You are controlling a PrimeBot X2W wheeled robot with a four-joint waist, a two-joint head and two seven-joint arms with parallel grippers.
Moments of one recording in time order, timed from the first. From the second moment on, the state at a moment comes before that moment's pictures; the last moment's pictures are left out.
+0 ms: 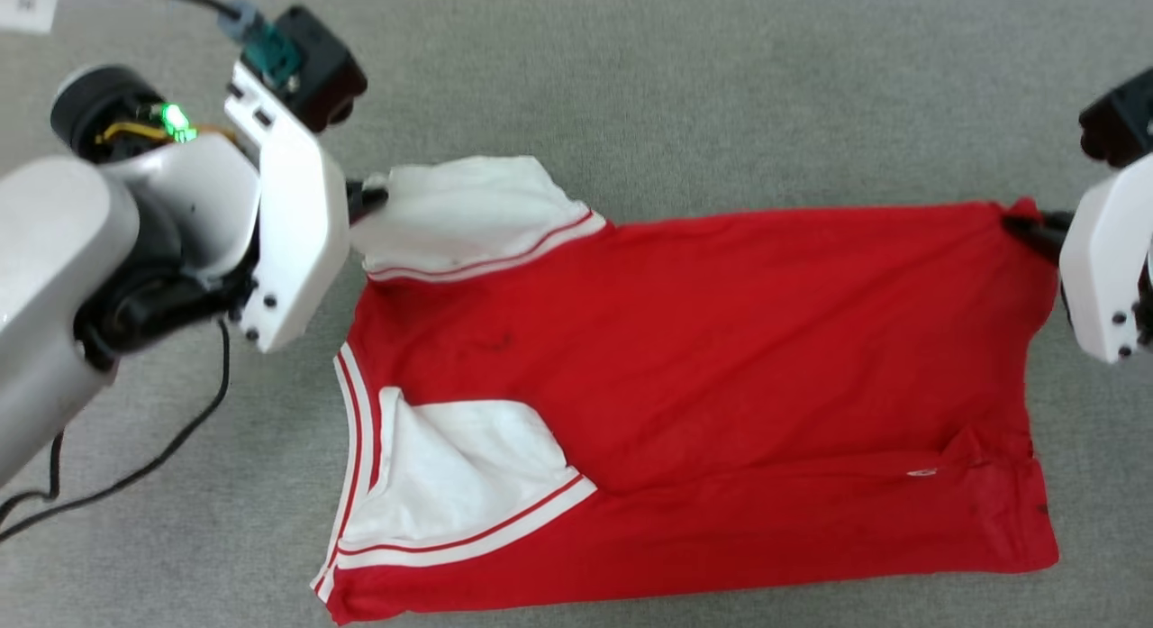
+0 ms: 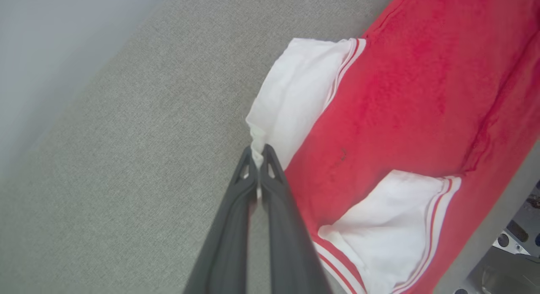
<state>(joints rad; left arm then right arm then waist) -1.21 0.88 -1.12 0.03 -1.09 -0.11 0.69 -0.82 -0.78 0.66 0.27 0.81 0.13 0.64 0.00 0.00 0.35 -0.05</state>
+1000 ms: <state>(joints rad) -0.64 0.98 -1.26 -0.12 -1.16 0.05 0.46 -0.34 -0.79 0.62 0.22 0.83 0.13 0.52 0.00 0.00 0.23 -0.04</state>
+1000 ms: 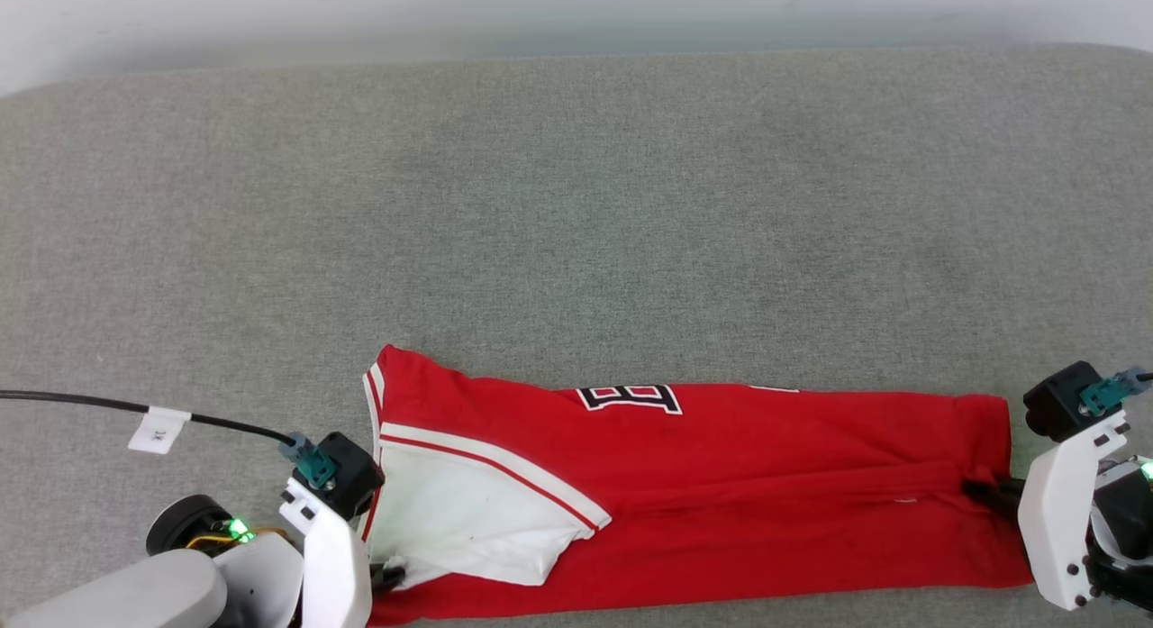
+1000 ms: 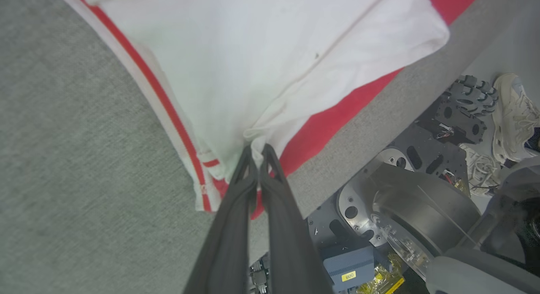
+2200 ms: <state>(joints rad) -0.40 0.72 -0.71 -0.04 -0.69 0.54 -0.26 -0.05 -0.56 0.04 0.22 0.85 0.13 0.34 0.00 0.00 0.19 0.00</state>
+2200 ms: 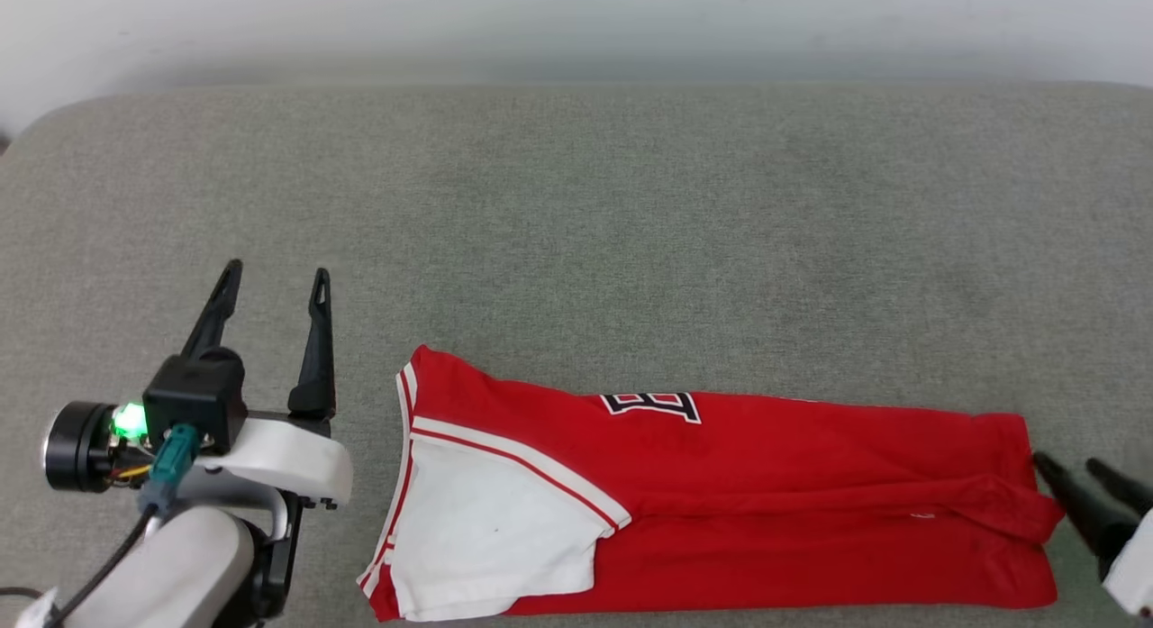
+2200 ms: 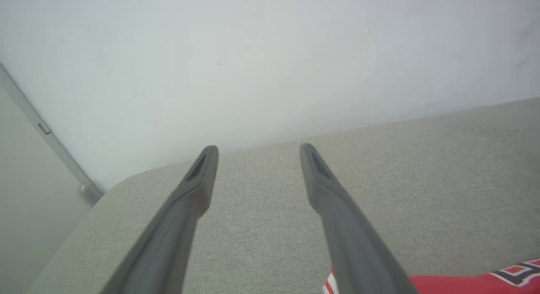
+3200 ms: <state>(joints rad) 0.00 0.25 -0.19 -0.05 -0.13 0.33 -0.26 -0.11 -0.55 0.26 0.35 0.89 0.13 0.42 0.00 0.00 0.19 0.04</state>
